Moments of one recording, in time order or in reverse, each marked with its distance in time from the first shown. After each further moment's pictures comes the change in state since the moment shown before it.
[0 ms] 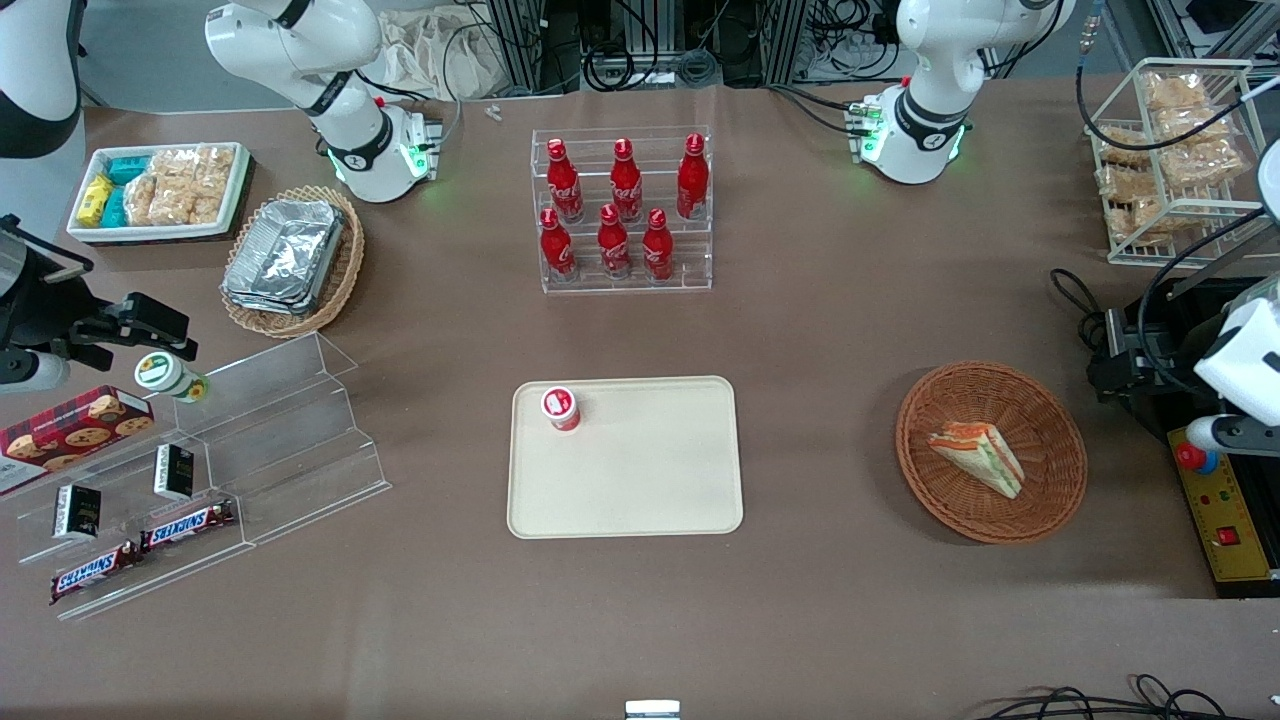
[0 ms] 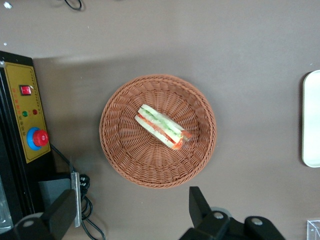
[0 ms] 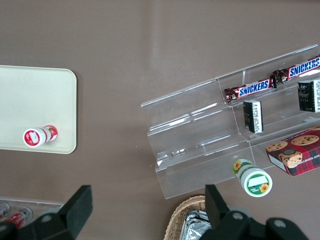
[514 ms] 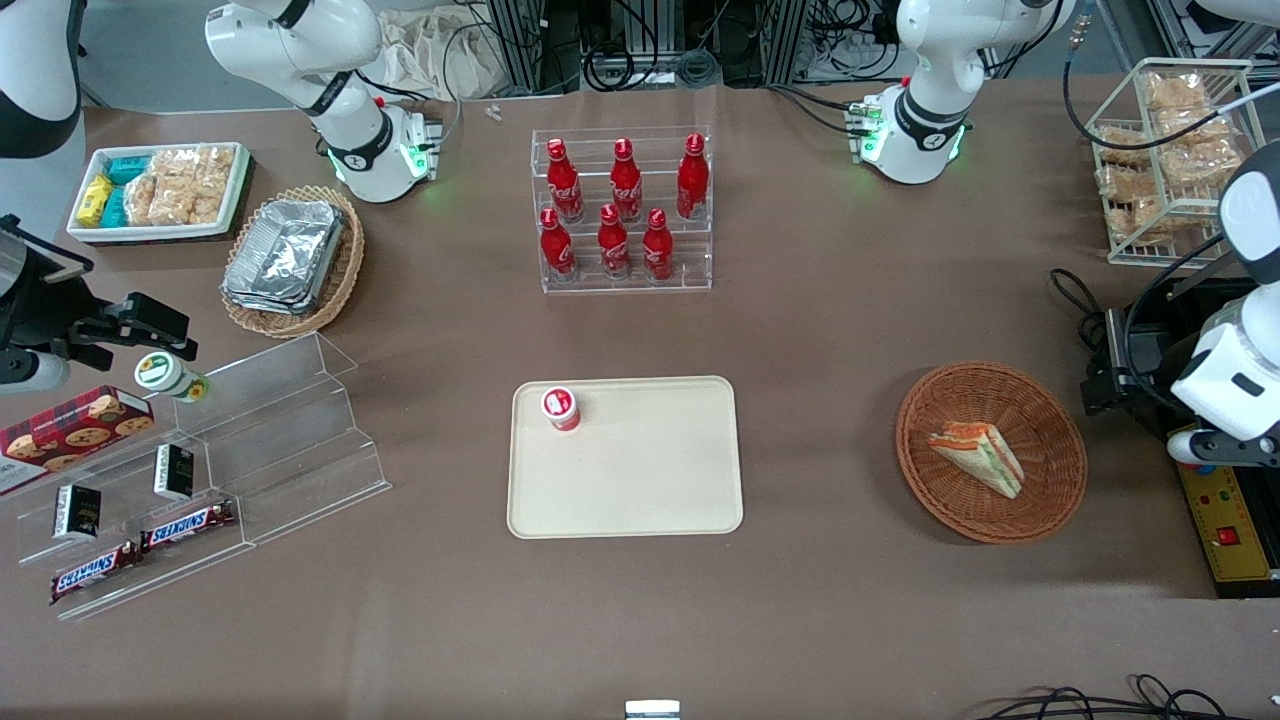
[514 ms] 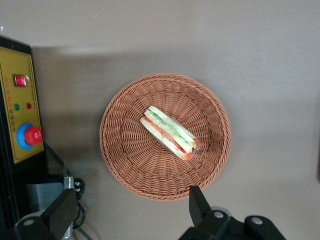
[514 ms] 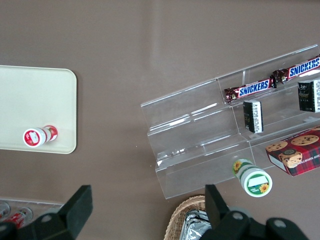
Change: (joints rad) arm 0.002 -0.035 0.036 -0.195 -0.006 0.193 -0.067
